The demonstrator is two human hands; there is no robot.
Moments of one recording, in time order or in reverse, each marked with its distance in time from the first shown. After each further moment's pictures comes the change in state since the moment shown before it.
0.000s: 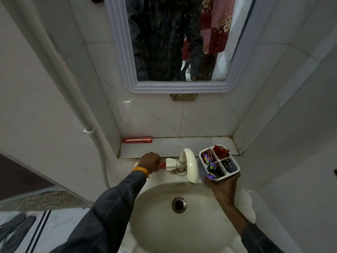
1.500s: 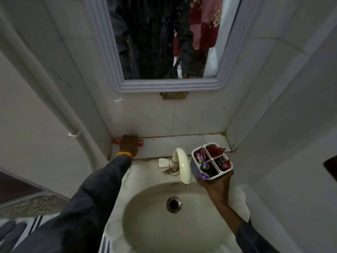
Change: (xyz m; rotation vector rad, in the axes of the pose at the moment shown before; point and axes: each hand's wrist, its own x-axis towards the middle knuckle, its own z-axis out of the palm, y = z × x) left_hand 0.043 -0.051 -0.028 -0.080 0.195 -0.231; right_hand -0.001 0.003 0.004 -0.004 0.085 0.104
